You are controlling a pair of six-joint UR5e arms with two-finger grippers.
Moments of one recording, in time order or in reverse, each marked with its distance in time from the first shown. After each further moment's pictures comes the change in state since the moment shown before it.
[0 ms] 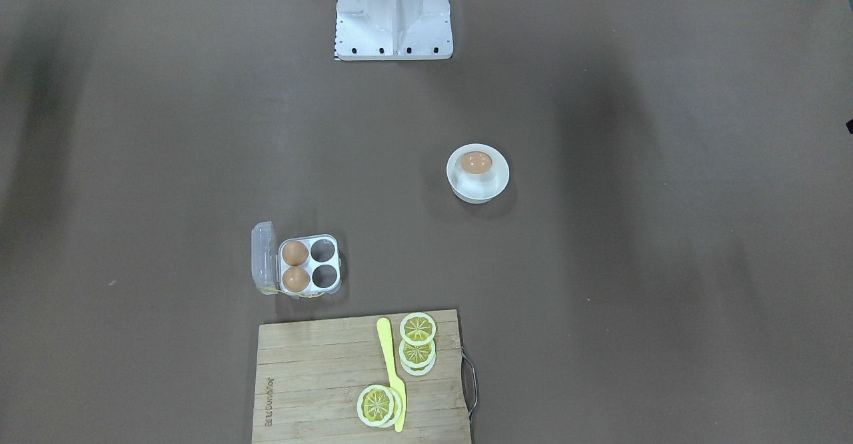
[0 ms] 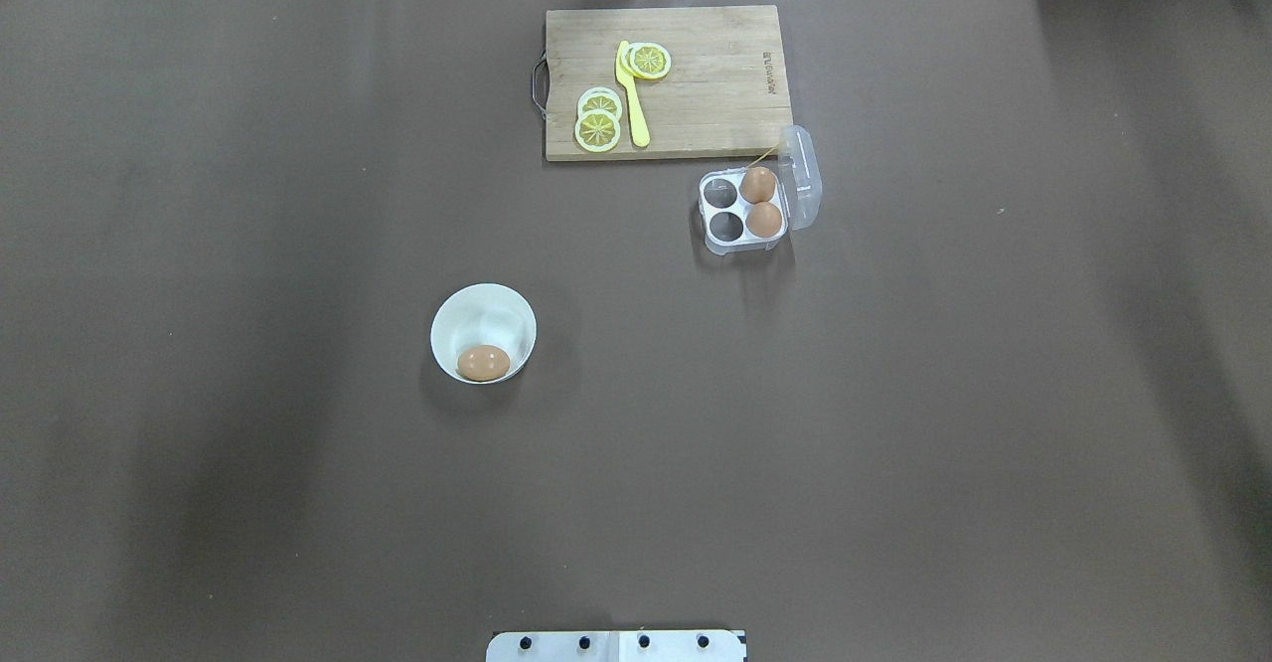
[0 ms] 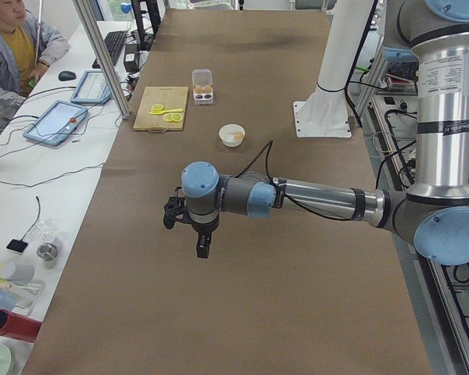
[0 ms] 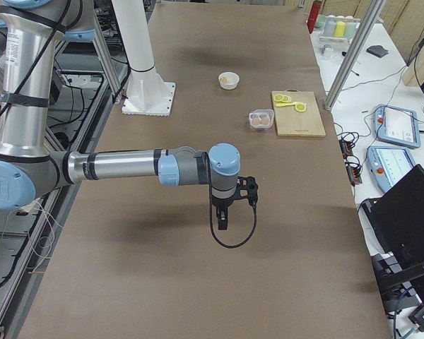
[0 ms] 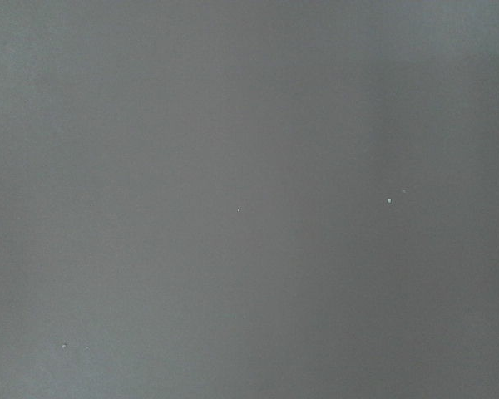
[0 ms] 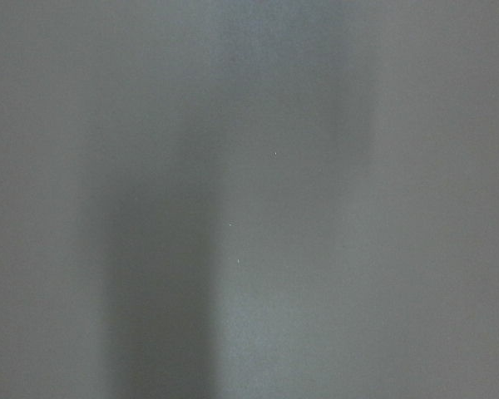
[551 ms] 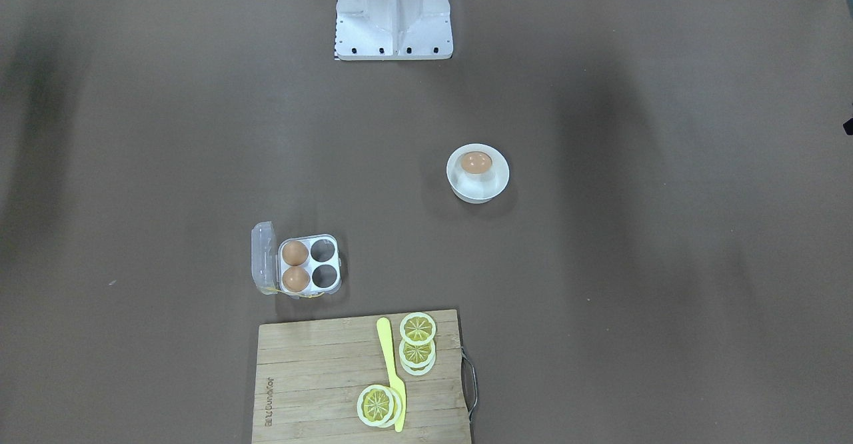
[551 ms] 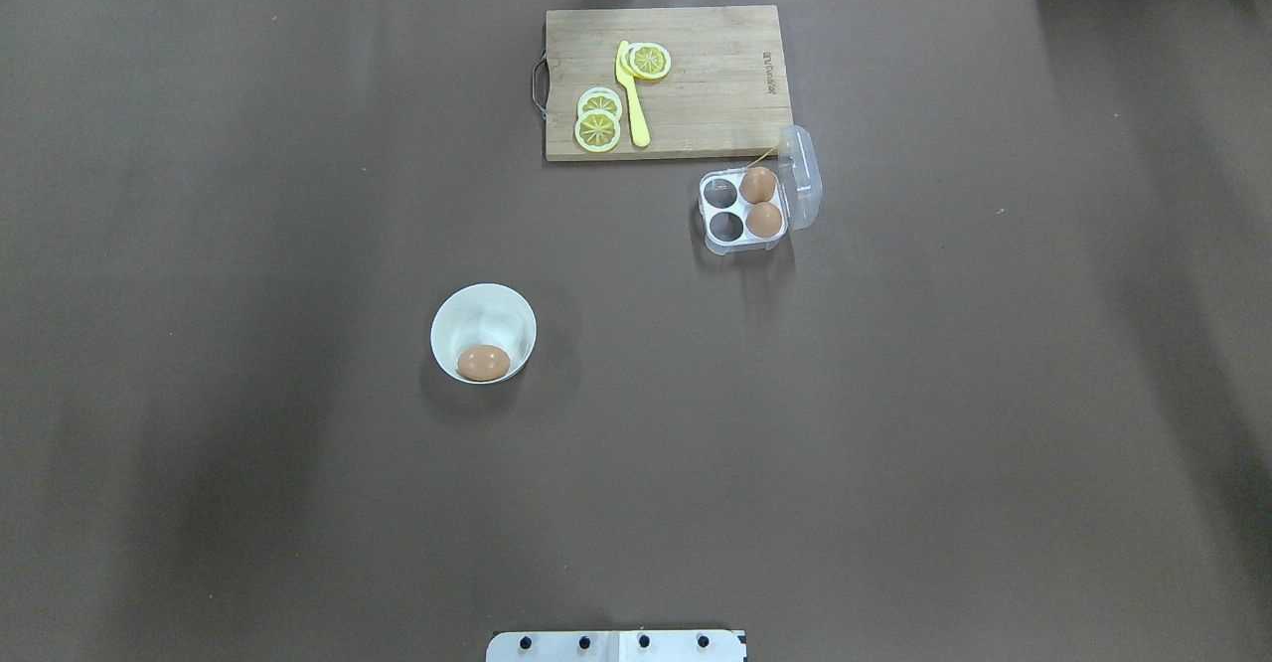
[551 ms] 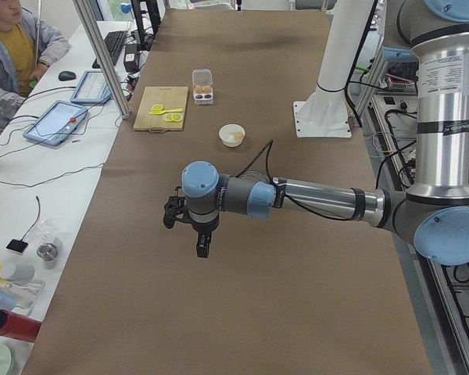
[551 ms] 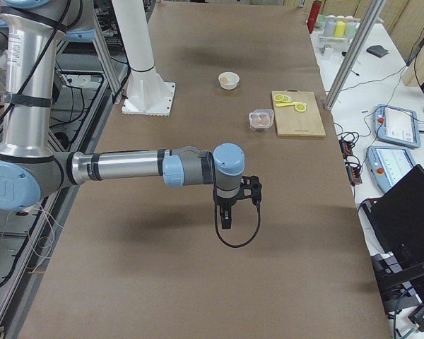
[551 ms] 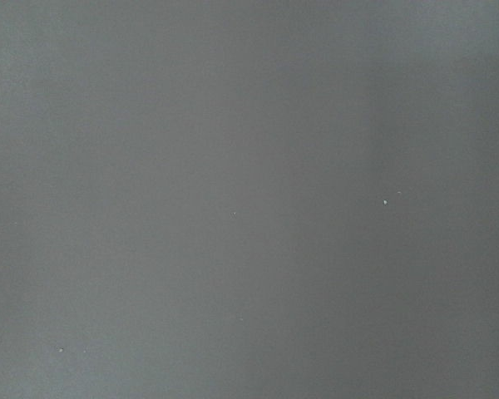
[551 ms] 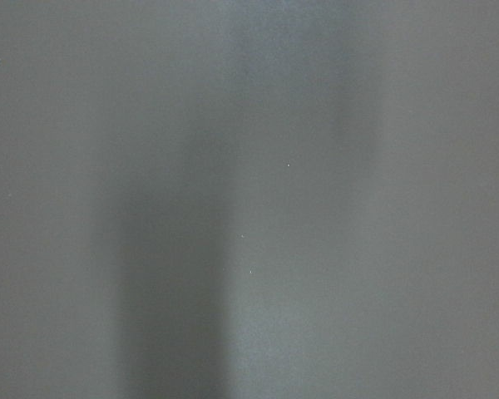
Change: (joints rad) left arm 0.011 0.006 -0.001 -0.041 -0.001 -0.001; right arm -0.001 0.012 -0.011 0.000 0.023 -0.002
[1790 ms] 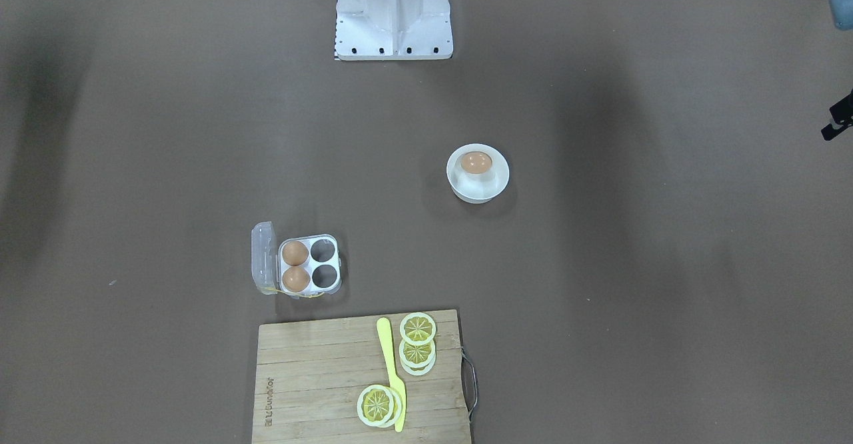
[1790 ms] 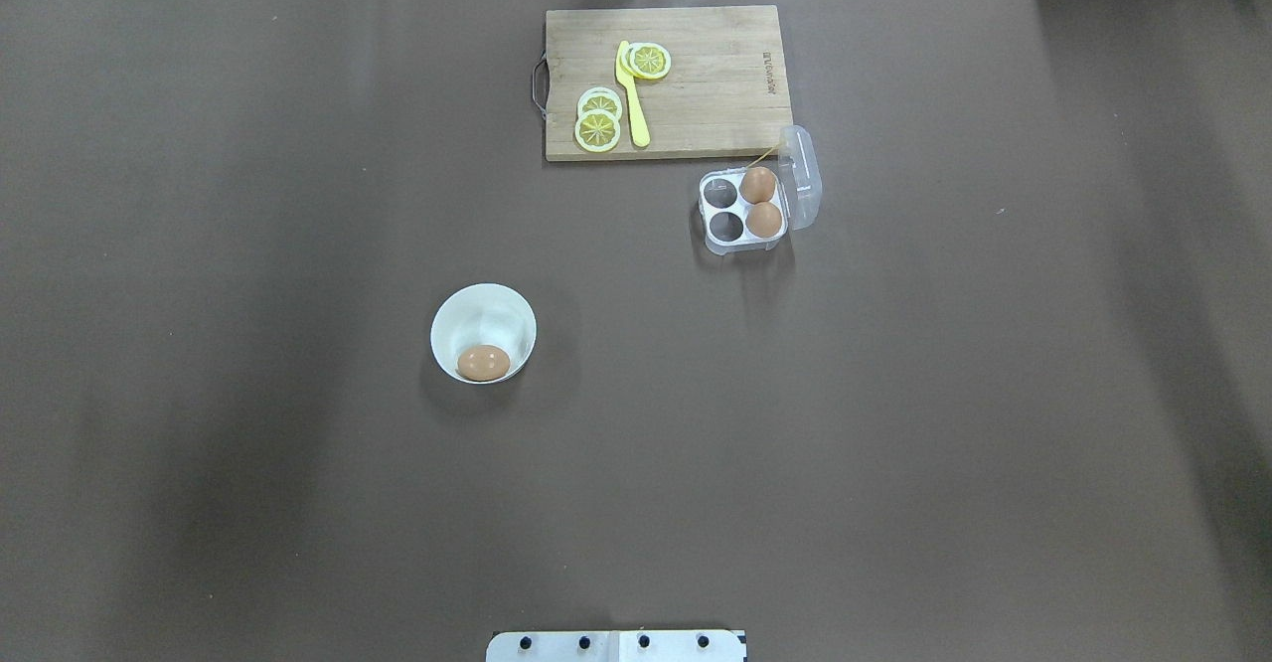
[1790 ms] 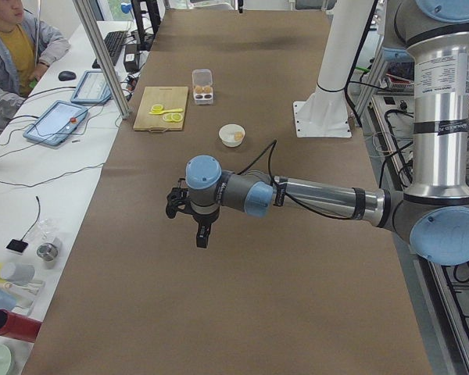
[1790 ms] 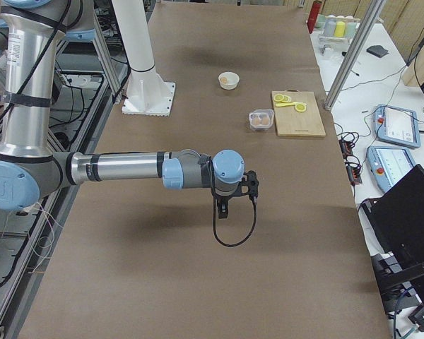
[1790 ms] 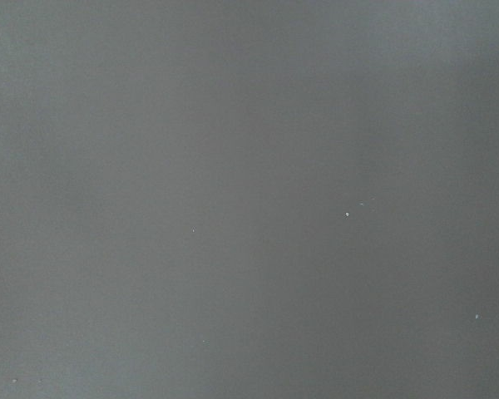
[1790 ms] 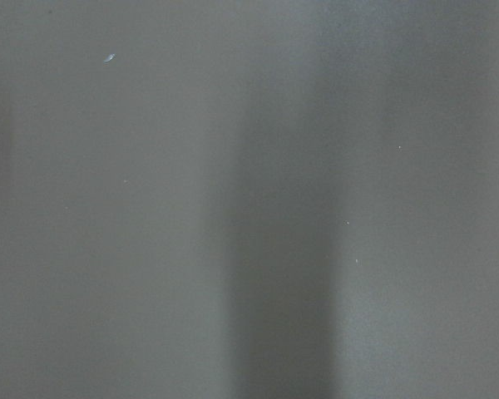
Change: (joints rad) left arm 0.063 0.001 -0.014 -0.074 -0.001 -0.106; right arm -0.005 -0.006 -0.013 0.003 0.205 -0.011
